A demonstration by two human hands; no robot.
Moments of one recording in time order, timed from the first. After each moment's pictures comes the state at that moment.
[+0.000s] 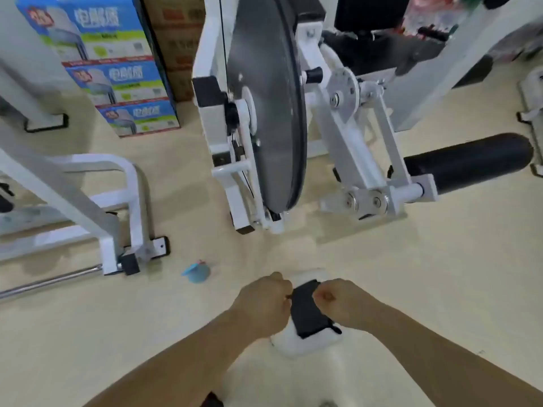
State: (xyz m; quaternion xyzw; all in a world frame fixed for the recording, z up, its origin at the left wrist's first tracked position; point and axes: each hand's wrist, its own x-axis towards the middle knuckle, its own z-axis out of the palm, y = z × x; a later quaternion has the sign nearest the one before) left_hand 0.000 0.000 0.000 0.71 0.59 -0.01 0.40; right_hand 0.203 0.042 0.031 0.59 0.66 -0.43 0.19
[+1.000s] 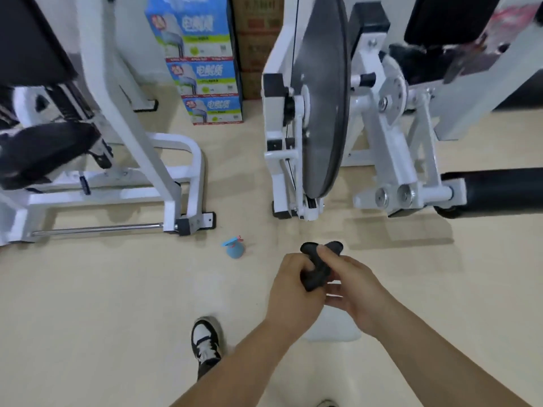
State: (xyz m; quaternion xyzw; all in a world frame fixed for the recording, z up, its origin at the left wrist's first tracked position) left_hand 0.065 -0.078 0.065 0.34 0.70 0.40 0.49; right_hand 0.182 -0.006 0.103 0.61 0.32 -0.71 -0.11
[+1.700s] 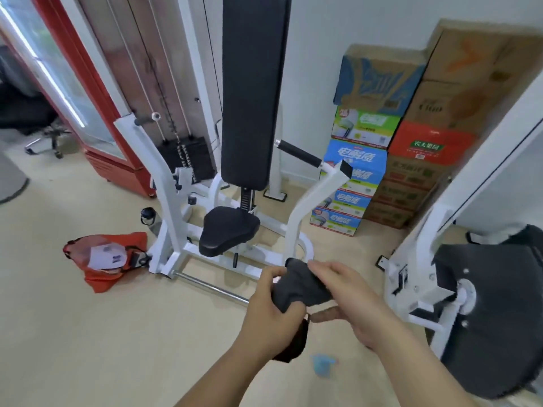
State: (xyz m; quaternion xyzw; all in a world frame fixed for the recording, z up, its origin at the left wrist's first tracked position) left_hand -0.335 -0.173 0.373 0.22 0.74 0.54 0.33; right_hand -0.251 -0.032 0.407 0.43 0.57 -0.70 -0.03
